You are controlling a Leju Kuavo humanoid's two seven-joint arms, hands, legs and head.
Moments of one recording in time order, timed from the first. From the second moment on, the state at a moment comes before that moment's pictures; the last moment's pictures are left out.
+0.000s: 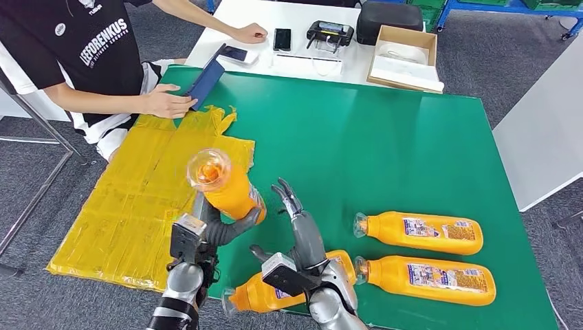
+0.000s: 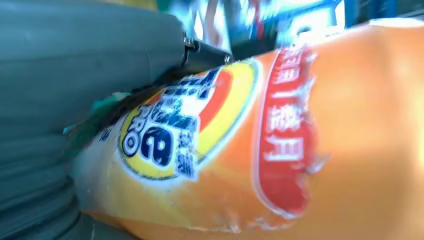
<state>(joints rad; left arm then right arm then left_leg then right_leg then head) -0.09 -0.33 -0.02 -1.37 -0.37 0.07 -0.70 -0.16 0.34 0.44 -1.09 0.58 -0.32 -0.57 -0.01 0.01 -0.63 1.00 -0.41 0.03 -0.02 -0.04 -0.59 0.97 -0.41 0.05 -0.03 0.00</state>
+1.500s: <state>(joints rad) -0.61 0.01 -0.23 -0.46 -1.55 0.57 0.26 -0.03 0.14 0.63 -1.67 0.95 -0.50 -0.40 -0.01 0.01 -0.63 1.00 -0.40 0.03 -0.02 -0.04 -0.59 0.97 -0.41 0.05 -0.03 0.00</state>
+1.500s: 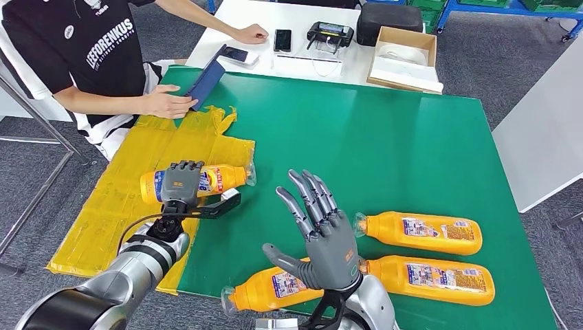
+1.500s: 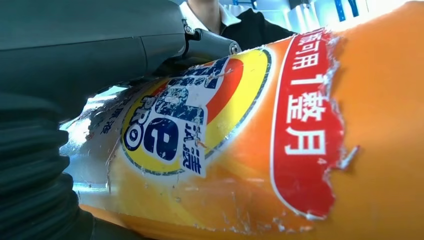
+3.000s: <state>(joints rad) -0.47 -0.18 0.08 -0.82 -0.77 0.34 -0.62 -0.07 0.07 0.70 -1.33 1.10 -0.22 -0.31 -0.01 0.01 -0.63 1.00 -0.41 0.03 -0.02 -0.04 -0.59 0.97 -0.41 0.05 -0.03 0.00</state>
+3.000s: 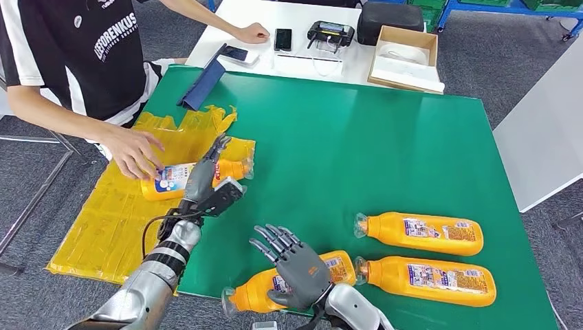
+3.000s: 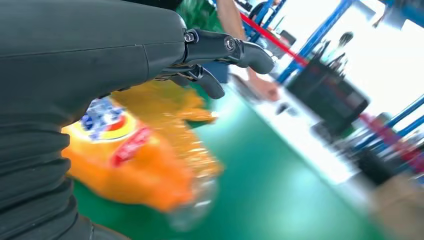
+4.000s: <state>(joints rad) -0.34 -0.25 0.06 -1.13 -0.59 0.26 -0.66 -0.04 0.03 0.76 -1.26 1.31 -0.27 -0.13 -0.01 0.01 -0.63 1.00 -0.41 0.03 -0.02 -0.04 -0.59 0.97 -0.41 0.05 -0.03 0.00</state>
